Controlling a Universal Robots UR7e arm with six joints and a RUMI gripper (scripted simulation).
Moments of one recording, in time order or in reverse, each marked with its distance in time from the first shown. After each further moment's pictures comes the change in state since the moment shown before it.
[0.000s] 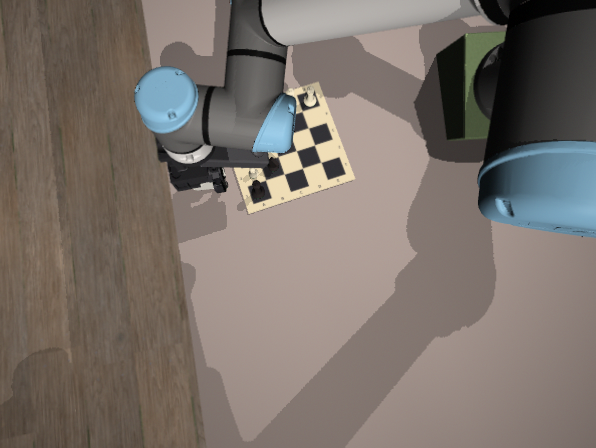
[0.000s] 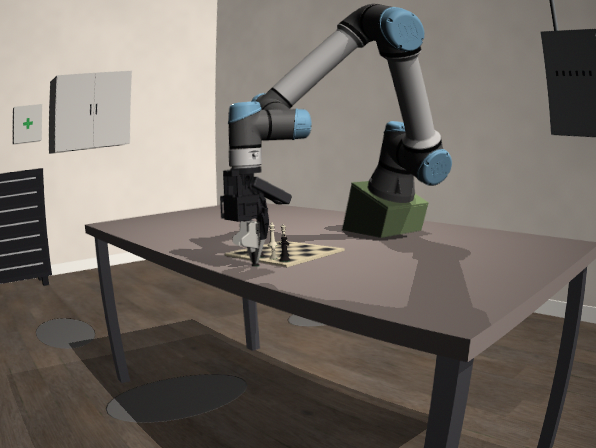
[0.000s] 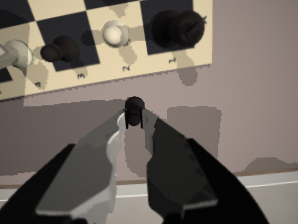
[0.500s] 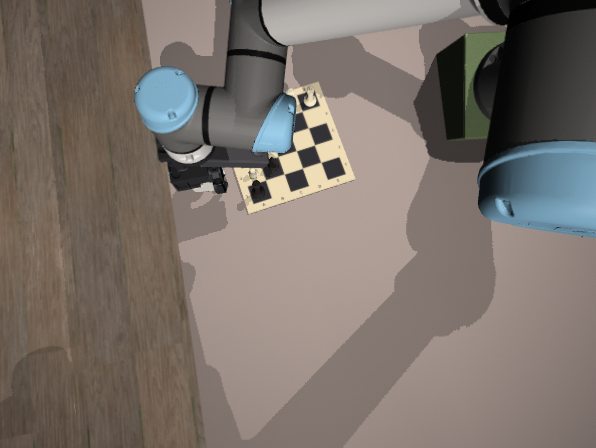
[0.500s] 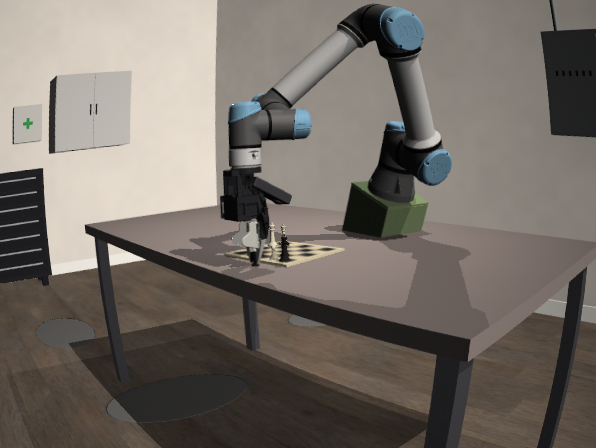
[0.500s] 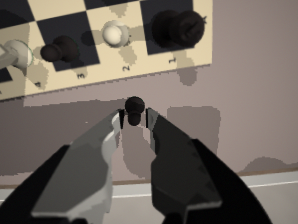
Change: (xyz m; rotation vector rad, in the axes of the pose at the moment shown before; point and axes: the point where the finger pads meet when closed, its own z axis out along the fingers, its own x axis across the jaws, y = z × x) arm 0.000 0.000 0.000 0.000 0.000 0.000
